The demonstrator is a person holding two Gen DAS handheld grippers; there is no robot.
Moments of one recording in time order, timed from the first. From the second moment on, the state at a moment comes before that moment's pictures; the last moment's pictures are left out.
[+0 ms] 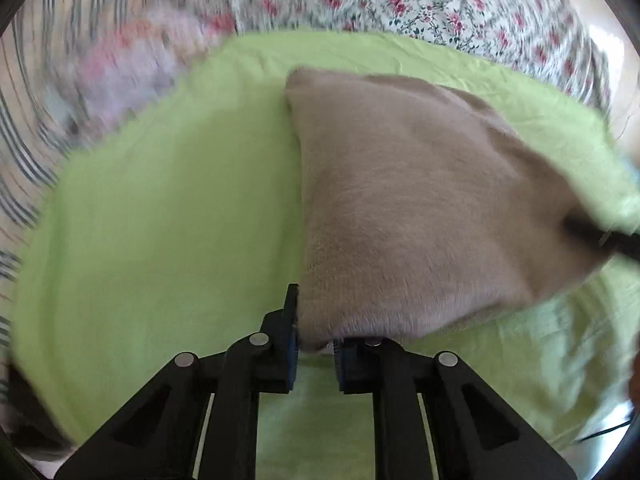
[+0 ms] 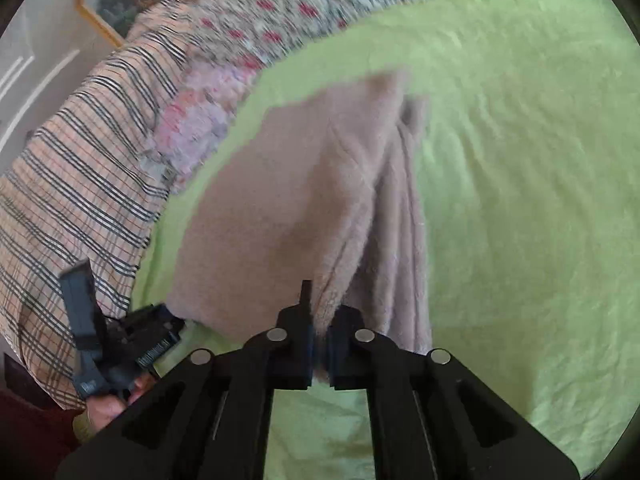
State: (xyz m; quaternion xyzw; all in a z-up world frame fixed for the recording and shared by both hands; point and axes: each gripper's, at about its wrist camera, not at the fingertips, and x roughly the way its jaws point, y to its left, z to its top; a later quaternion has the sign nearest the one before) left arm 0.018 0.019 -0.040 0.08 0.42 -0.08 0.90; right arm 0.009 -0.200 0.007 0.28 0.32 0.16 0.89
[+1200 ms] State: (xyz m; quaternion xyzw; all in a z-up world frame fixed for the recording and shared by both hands) left arm 0.032 0.056 0.013 -0.04 0.43 -0.32 0.85; right arm 0.074 -0.256 -0.013 0.35 0.36 0.11 0.85
